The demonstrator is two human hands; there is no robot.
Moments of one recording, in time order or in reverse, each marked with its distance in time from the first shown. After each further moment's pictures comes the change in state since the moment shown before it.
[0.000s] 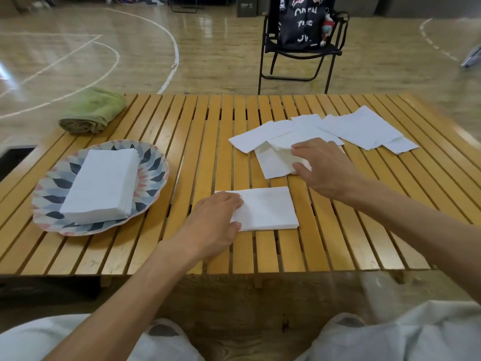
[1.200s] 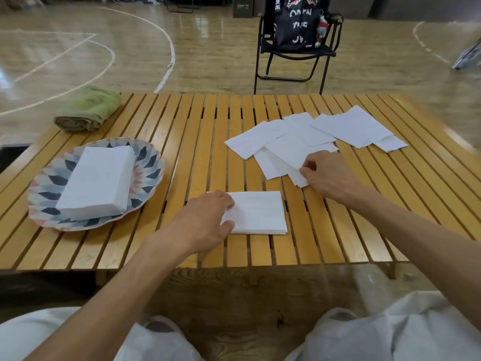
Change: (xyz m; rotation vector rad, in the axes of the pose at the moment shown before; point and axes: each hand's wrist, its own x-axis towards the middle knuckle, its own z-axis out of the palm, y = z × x) left_hand -0.006 0.003 -0.013 0.060 -0.074 -0.006; right_hand -0.016 0.010 0.008 0.237 -0.011 0.386
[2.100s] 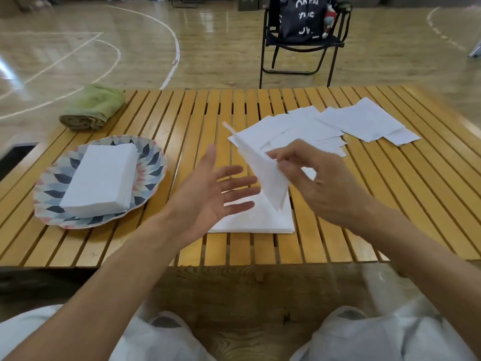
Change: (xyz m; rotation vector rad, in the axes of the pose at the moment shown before) left_hand 0.003 0.013 -0.030 -1.802 -0.096 -0.240; right_hand -0.067 -0.059 -0.027 0.506 -0.006 -0.494
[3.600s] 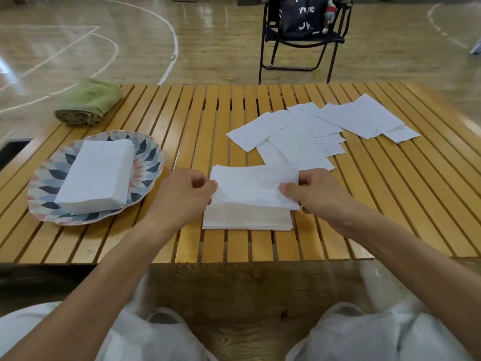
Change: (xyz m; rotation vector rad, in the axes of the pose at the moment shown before) left_hand -0.007 -0.001 -0.020 1.113 0.486 0.241; right_hand -0.010 0.032 0.019 0.367 -0.030 0.705
